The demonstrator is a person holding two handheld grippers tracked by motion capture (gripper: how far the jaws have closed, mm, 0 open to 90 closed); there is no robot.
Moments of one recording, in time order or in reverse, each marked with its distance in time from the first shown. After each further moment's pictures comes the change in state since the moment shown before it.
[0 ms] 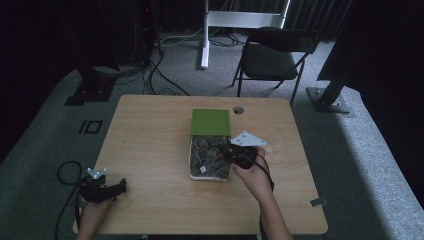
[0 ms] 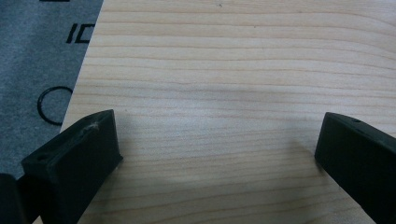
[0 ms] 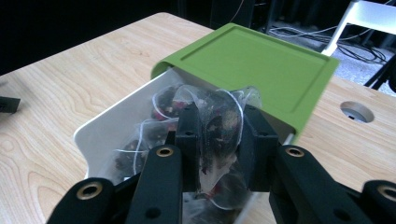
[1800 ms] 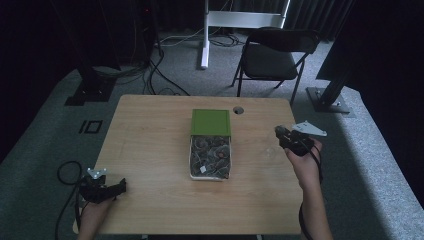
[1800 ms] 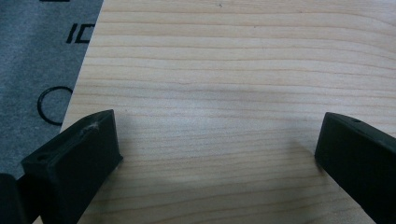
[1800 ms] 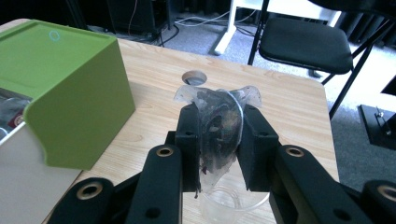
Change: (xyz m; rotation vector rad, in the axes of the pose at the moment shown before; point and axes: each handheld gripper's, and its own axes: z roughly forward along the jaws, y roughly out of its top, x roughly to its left) left arm 0.000 0.000 0.000 -0.001 0.000 -0.001; right arm -0.135 -0.028 -0.065 0.019 -0.320 0.158
